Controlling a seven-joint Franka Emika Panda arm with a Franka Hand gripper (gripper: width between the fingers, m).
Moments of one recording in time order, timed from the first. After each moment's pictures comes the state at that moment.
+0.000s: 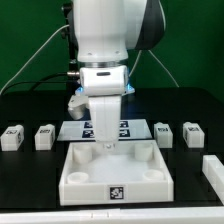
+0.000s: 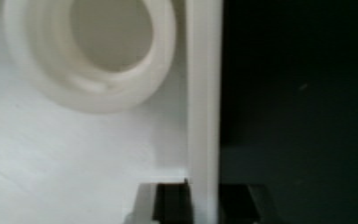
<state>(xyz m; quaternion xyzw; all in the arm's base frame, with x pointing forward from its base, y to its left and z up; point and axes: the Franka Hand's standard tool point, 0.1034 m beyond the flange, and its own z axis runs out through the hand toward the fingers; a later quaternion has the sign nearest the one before) 0.445 -0.005 0.017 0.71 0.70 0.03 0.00</state>
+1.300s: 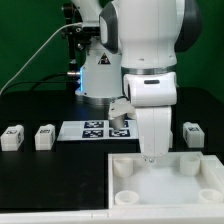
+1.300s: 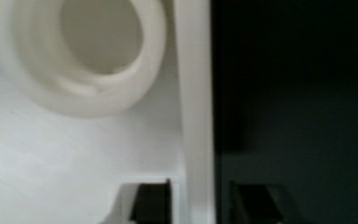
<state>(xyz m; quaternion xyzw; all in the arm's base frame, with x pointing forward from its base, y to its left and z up) 0.494 0.060 0.015 0.73 0.68 0.02 0.00</state>
